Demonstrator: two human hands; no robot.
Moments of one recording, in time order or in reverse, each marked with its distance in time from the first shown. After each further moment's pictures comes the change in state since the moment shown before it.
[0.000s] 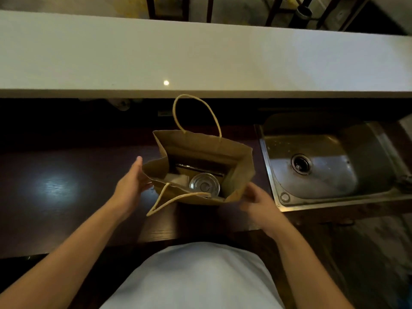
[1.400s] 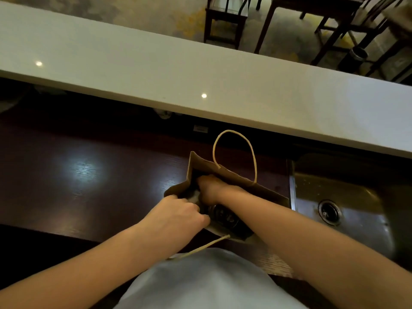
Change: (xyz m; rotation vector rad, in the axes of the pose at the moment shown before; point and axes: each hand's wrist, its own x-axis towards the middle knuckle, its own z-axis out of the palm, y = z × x) left_hand -0.080 0.052 0.049 1.725 -0.302 0.738; right_hand 0.125 -0.088 0.128 -1.263 -0.536 -0.189
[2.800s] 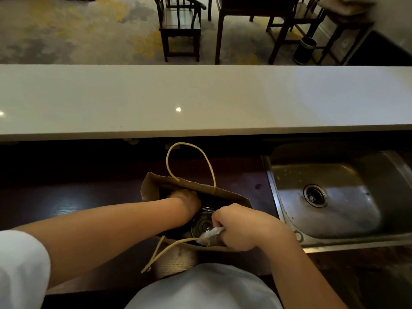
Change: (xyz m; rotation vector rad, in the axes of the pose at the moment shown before) left_hand 0.141 -0.010 0.033 0.638 -0.624 0.075; right_hand -0.149 0.043 -0.030 0.202 -0.054 -0.005
